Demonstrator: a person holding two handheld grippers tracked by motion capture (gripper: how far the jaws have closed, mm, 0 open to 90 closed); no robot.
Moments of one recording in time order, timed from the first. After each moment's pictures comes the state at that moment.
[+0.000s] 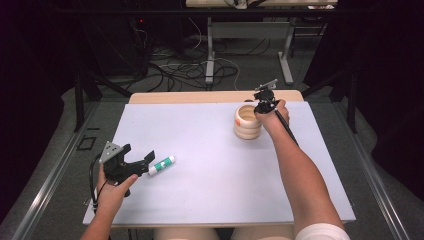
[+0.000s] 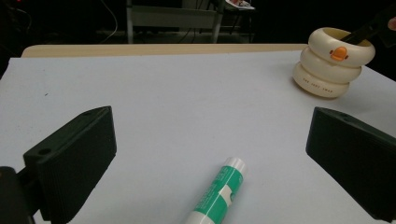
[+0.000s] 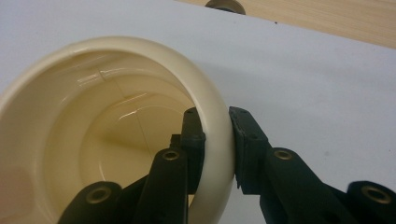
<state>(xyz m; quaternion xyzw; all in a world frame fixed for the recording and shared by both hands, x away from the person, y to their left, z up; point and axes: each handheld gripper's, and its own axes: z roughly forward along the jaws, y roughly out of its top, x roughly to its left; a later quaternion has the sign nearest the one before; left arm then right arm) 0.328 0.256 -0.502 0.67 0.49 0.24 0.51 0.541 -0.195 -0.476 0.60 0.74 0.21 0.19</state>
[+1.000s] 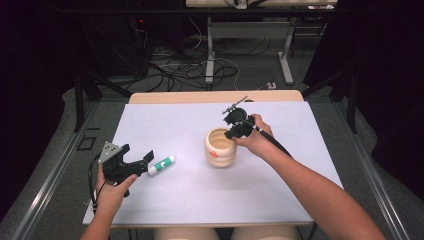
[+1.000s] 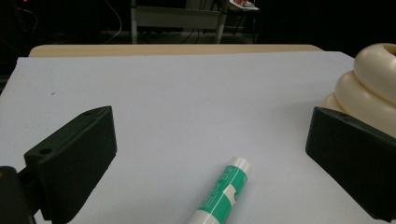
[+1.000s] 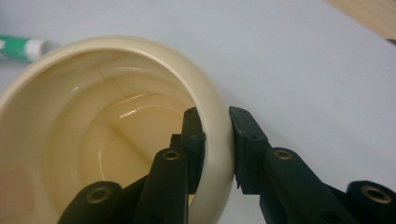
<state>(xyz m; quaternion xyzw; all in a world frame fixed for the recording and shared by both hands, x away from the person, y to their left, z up) 0.327 0.258 -0.502 0.66 0.49 0.24 0.51 0.440 -0.108 -0.450 0.39 0.87 0.27 0.13</state>
